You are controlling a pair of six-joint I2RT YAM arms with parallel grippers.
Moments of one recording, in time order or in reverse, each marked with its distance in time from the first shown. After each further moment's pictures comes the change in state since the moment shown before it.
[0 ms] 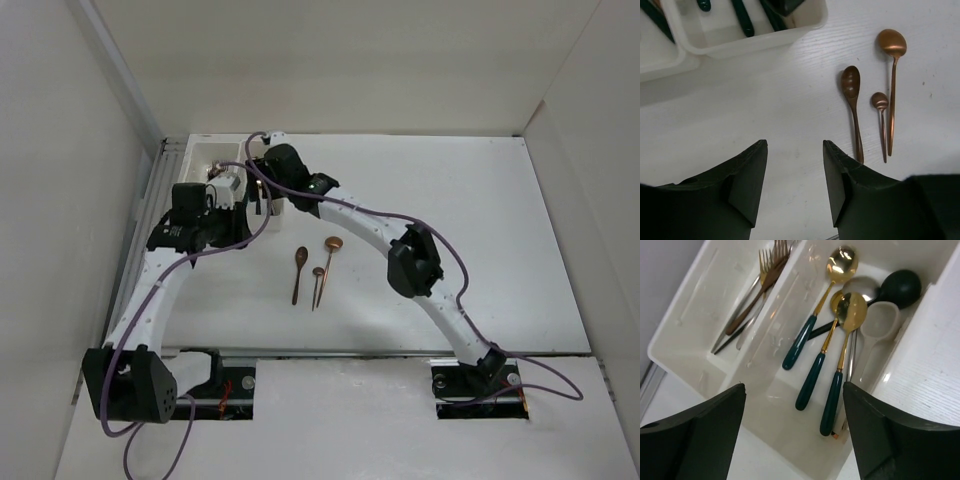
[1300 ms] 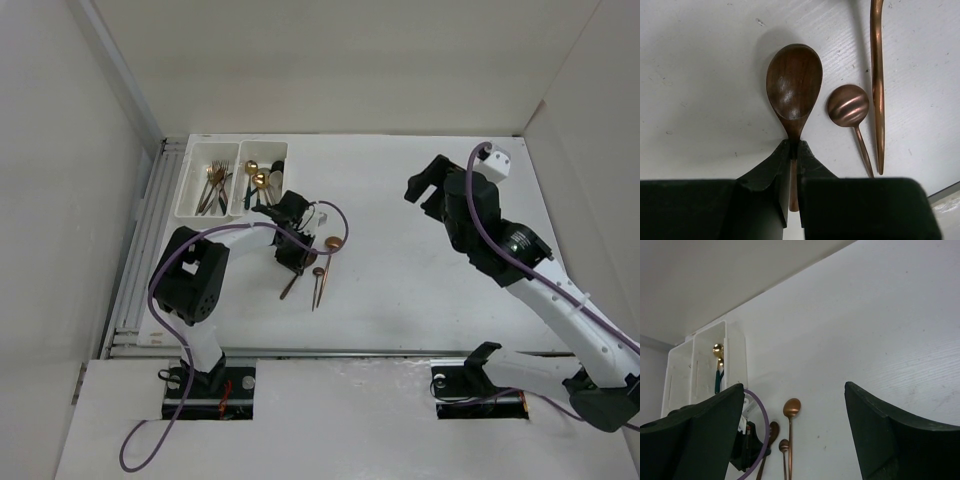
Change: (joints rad) left arm -0.468 0.655 0.161 0.013 -0.103 -0.036; right arm -0.169 -1.437 -1.133 -0.217 0.504 0.343
